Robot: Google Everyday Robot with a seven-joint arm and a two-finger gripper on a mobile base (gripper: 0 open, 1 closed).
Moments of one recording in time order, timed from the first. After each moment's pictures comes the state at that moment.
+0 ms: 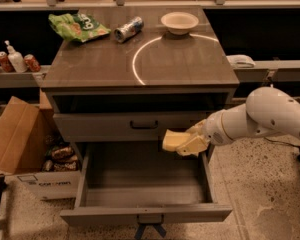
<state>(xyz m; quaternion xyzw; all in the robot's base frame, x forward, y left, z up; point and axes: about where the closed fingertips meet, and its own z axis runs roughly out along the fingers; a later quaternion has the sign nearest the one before) 0.542 -0.133 0.682 -0.45 0.82 0.21 0.30</state>
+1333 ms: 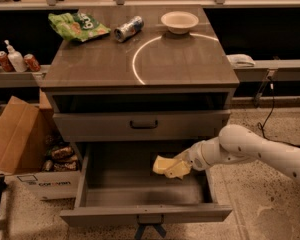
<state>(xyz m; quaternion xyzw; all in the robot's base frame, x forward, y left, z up) 0.545 -0.107 0.526 -0.41 0.84 0.26 0.25</state>
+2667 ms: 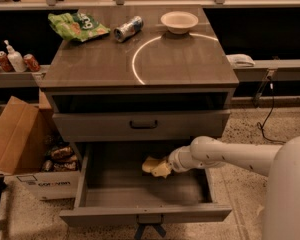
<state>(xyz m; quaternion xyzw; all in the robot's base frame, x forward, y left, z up) 0.598 -0.070 0.427 -0.37 0.87 0.21 0.26</state>
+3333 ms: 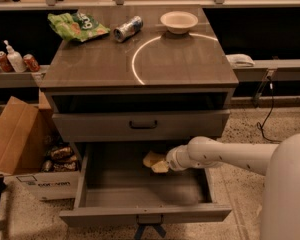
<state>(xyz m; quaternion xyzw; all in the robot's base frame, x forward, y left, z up) 0.608 -0.055 0.431 -0.36 0.87 0.20 0.28</state>
